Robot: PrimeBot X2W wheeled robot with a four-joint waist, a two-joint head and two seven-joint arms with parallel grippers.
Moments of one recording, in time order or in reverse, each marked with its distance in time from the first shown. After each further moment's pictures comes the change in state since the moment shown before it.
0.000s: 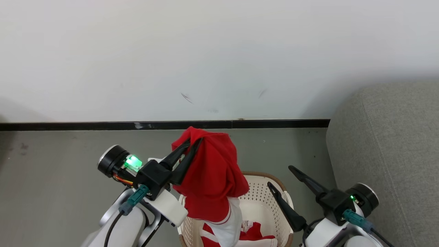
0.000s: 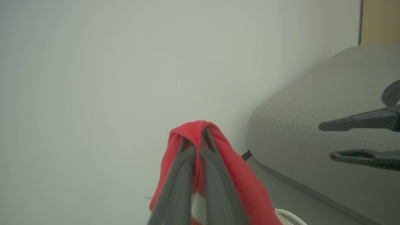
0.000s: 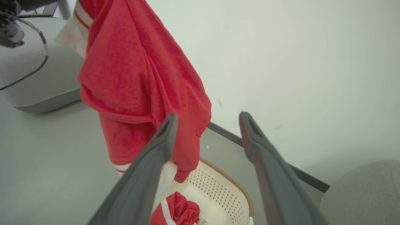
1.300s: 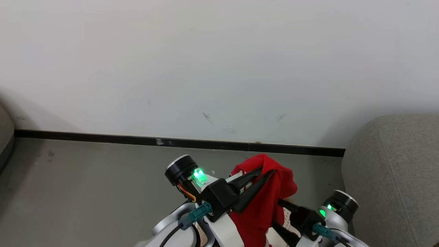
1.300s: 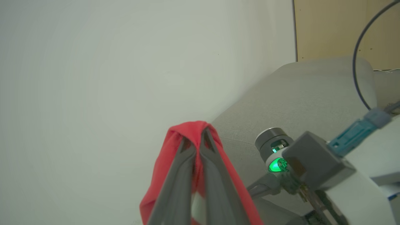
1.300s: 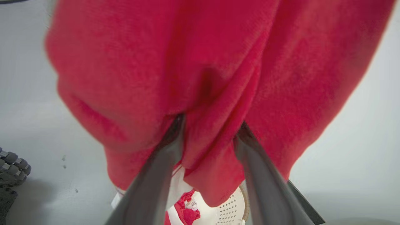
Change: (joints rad) left arm -0.037 -0.085 -0.260 -0.122 -0.090 -0.031 0.141; right arm -0.114 -0.076 0.277 0.179 -0.055 0.000 0.000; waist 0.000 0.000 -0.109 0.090
